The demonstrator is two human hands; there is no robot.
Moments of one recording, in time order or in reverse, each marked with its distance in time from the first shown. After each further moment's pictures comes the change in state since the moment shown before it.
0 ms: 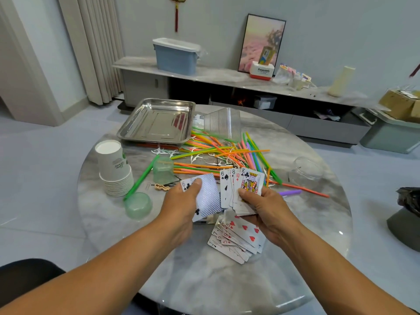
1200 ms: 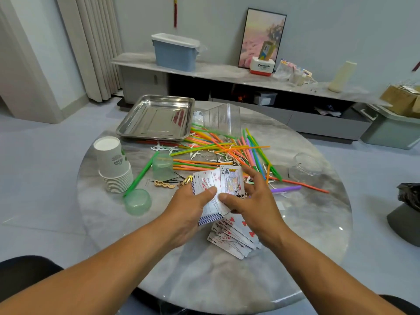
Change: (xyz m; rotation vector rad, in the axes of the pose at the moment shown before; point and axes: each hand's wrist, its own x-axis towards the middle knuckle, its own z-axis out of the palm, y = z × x) left_hand -0.014 -0.005 -0.002 -0.030 -0.314 -0.036; right_hand -0.016 0.010 0.023 -0.238 0.006 -0.374
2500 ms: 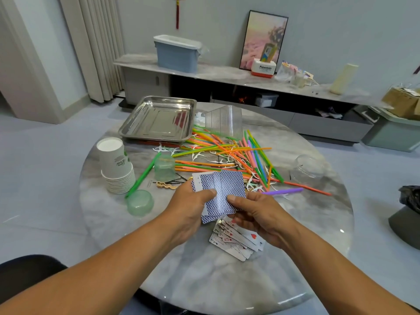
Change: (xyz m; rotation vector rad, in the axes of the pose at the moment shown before) left_hand 0.008 0.003 0.002 0.023 0.059 0.035; right_hand 0.009 0.002 -0.018 0.221 -0.194 0.477
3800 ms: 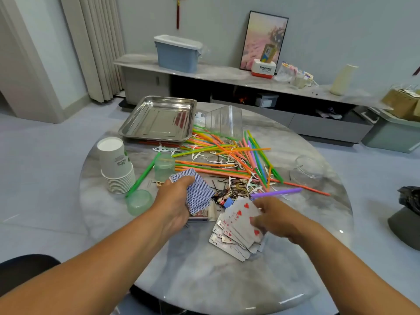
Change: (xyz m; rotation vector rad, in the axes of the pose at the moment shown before) left_hand 0.012 0.016 -0.015 -0.294 0.263 -0.097; right_hand 0.008 -0.001 -0.037 -1.024 0.169 0.075
